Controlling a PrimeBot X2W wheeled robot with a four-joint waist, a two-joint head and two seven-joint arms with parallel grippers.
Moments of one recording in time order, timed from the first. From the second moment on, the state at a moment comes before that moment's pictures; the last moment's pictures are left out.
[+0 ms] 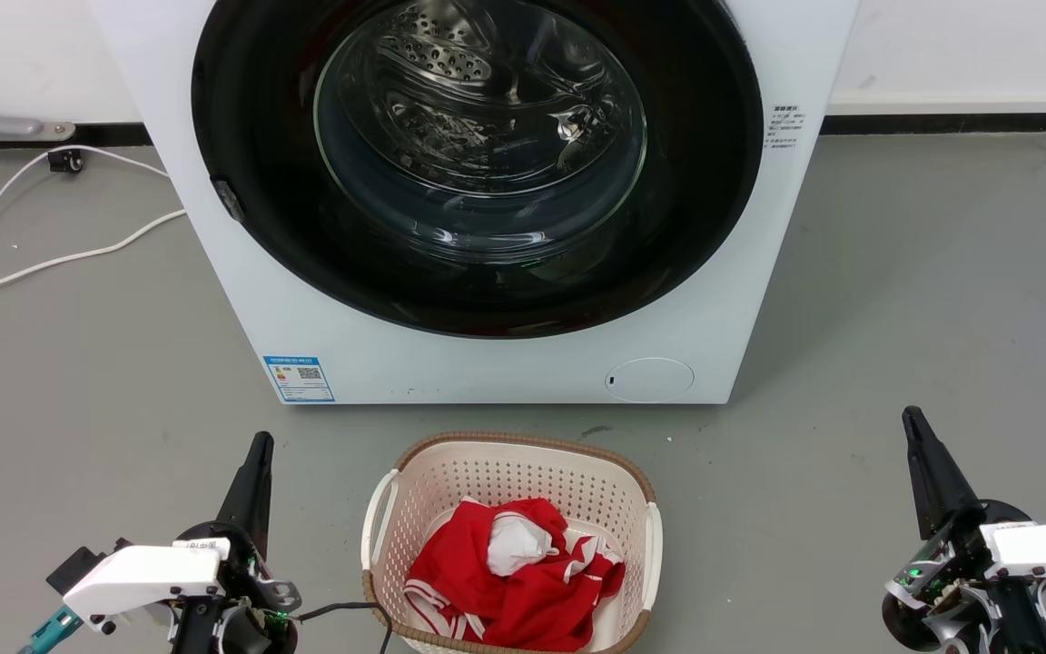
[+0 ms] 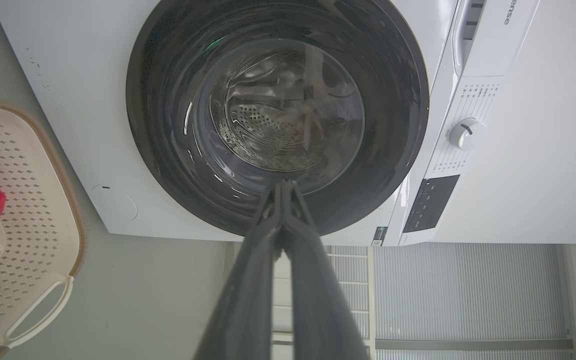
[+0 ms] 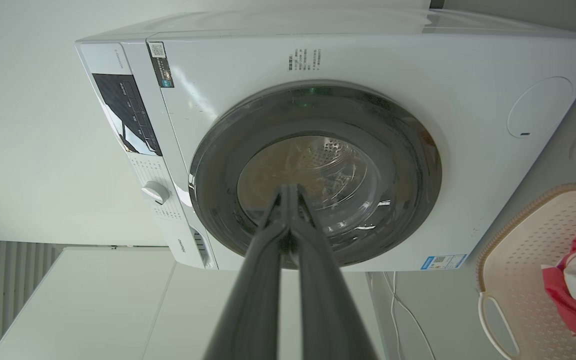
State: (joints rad) left arm -0.11 0.05 0.11 0.25 -1.61 -0.13 0.11; right arm -0.10 -0.05 -0.11 0.25 1.62 0.13 0.11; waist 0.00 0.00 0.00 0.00
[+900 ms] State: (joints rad) left arm -0.08 0.04 0.07 0.24 -1.58 -0.13 0.05; right arm -0.06 -0.05 -0.08 0.22 1.59 0.13 0.04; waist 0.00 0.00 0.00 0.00
